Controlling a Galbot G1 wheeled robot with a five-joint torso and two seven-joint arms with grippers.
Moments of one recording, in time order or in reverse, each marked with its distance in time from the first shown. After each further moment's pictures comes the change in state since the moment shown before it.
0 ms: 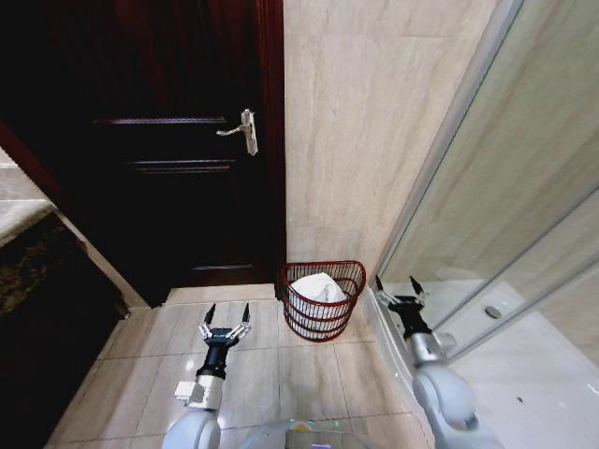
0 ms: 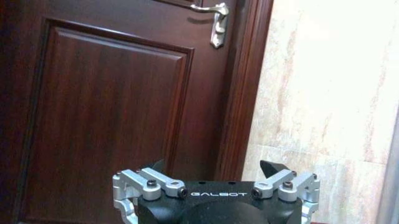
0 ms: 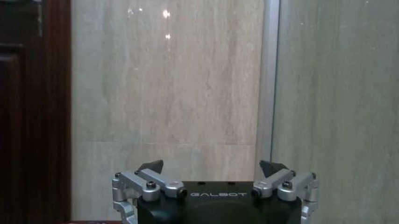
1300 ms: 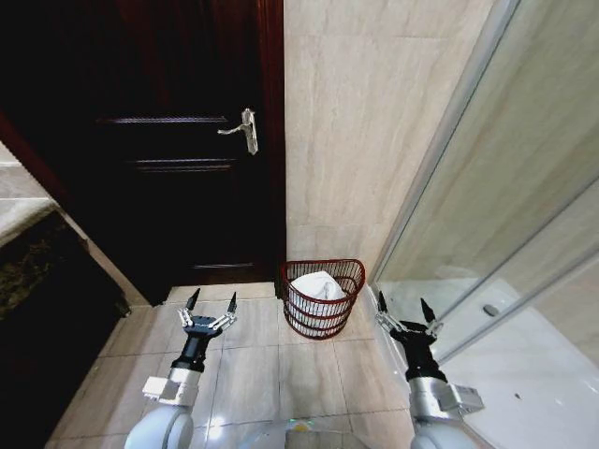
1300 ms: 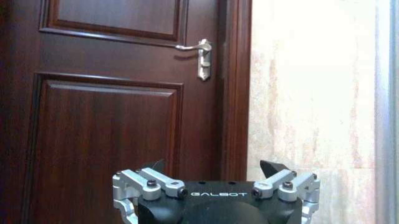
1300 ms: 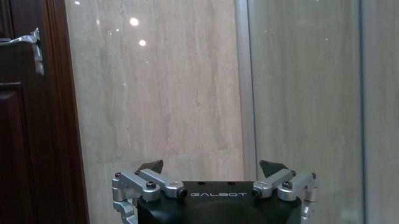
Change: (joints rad) left arm 0.041 0.050 -0.123 -0.114 -0.009 -0.004 0.088; right arm -0.256 0.088 -0.140 0.246 -0.065 0.029 0.196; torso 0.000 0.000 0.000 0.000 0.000
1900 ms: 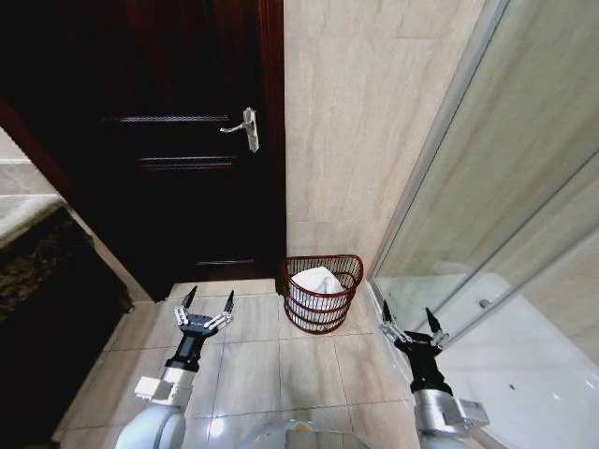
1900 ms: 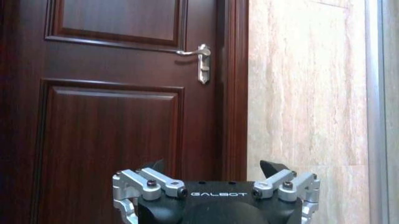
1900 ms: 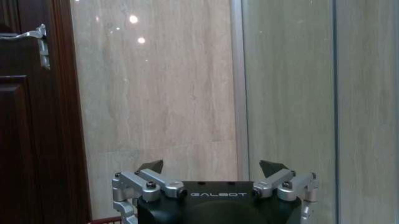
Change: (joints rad) left arm -0.004 0.033 -0.036 0.020 -0.039 -0.007 0.019; right arm -0.051 0.006 0.014 -0.034 -0.002 0.074 -0.016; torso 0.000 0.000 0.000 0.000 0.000
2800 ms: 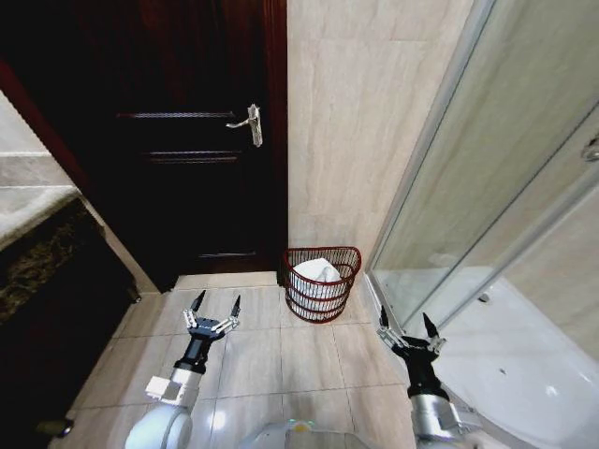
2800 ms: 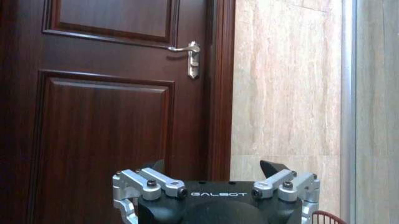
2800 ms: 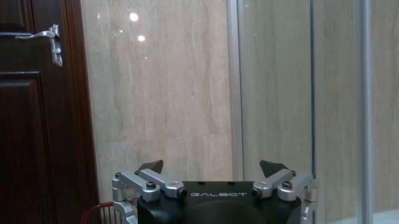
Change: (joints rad) left arm -0.018 0.005 0.038 0.038 0.011 -0.011 0.016; right arm -0.006 -0.001 -0.011 -0.020 -0.012 0.020 0.014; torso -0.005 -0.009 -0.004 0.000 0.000
